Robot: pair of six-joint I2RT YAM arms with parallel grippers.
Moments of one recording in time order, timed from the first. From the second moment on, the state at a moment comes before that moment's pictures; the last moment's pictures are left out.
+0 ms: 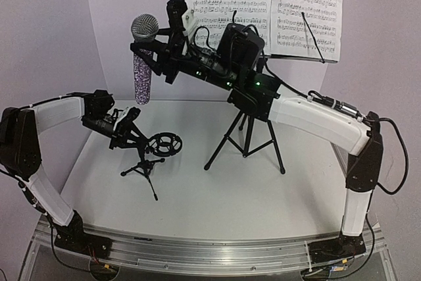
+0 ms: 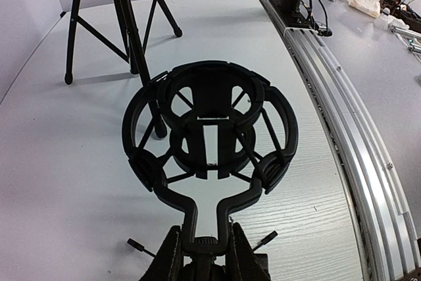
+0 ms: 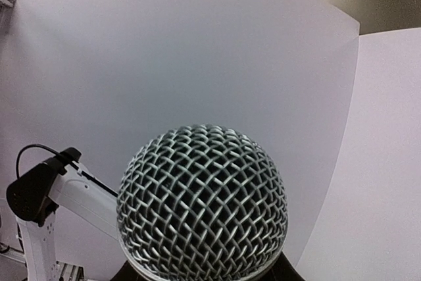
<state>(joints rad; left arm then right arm) -0.18 1.61 1.20 -0.93 1.11 1.35 1.08 1.97 2.04 0.30 -0.30 -0.12</state>
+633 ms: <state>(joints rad) 0.06 1.68 1.23 -0.63 1.13 1.10 1.21 1.87 1.81 0.06 -0.13 0.25</state>
